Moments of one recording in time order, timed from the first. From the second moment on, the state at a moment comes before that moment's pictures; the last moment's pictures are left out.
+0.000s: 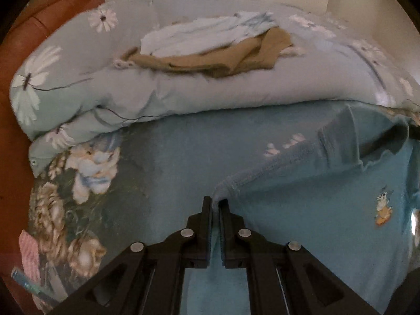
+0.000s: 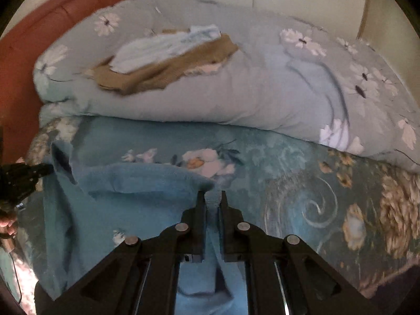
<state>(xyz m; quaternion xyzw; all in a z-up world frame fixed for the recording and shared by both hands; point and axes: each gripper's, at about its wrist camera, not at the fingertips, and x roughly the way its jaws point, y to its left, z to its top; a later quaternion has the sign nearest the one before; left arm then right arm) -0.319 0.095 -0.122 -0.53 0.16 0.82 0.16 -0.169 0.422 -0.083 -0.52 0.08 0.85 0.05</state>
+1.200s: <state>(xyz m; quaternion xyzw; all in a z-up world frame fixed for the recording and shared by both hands) -0.192 -0.090 -0.179 -0.64 -0.04 0.76 0.08 -0.093 0.413 -0.118 -0.55 0.13 0.82 0.06</state>
